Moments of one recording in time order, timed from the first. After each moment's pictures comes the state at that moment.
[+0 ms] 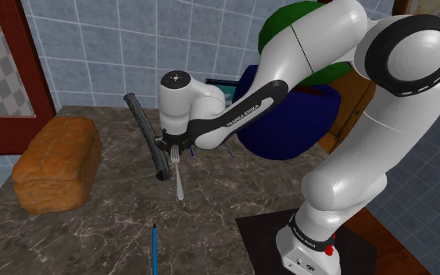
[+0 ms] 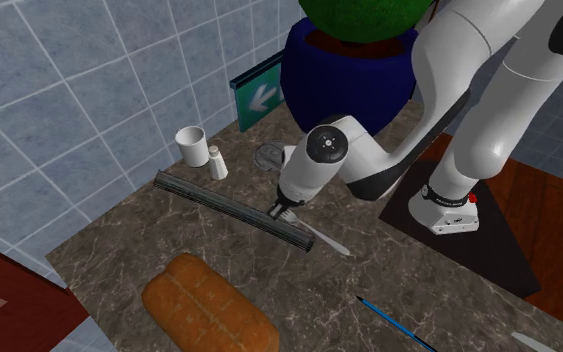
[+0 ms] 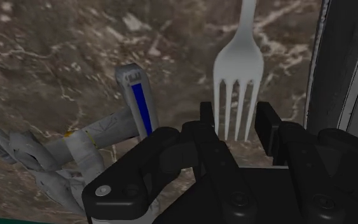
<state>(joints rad) -0.46 0.01 0.85 -2.36 -0.54 2.44 1.38</state>
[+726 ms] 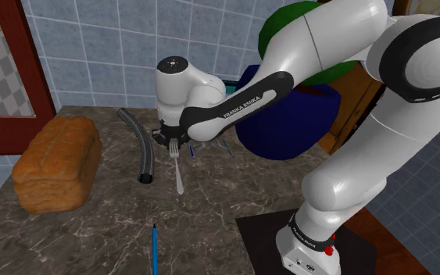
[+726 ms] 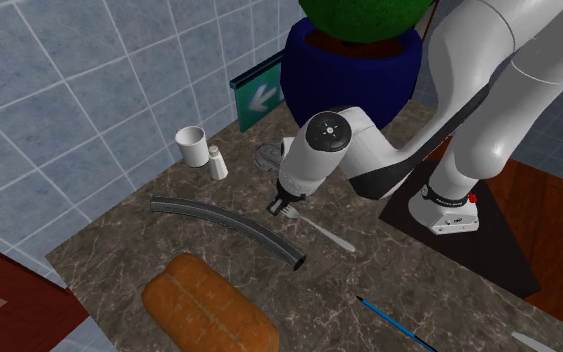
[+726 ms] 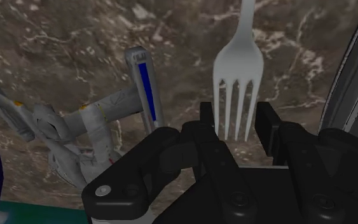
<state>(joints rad) -0.45 -0.06 0.86 -2.32 -0.41 2.36 1.27</state>
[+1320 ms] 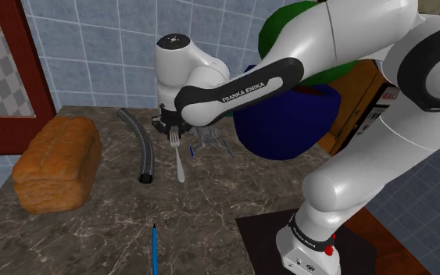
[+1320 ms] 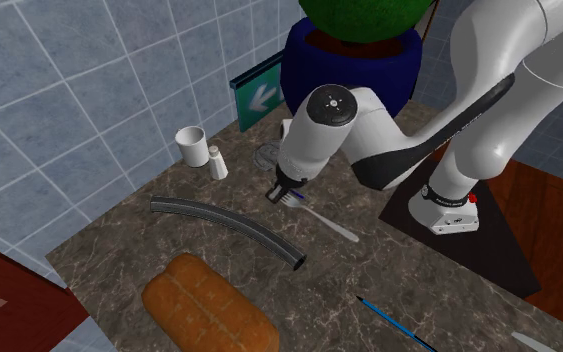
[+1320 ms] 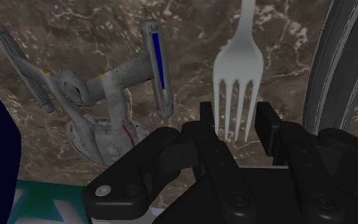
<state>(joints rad) -0.43 -0.16 0.83 -2.27 -0.28 2.27 1.16</state>
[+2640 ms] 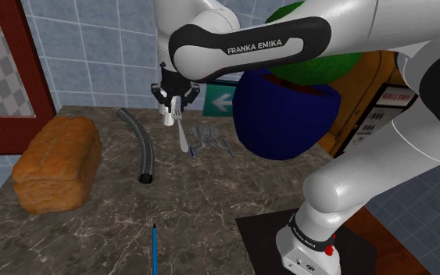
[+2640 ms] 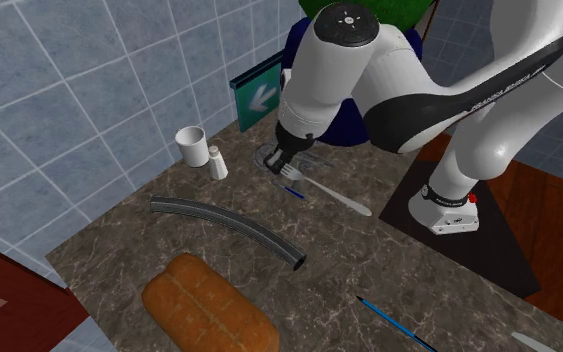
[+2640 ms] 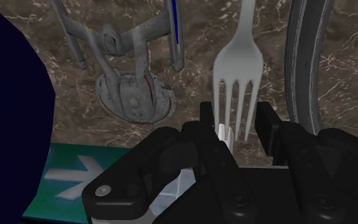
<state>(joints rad) -0.39 -0.27 0.76 -2.10 -0.15 2.03 1.00</state>
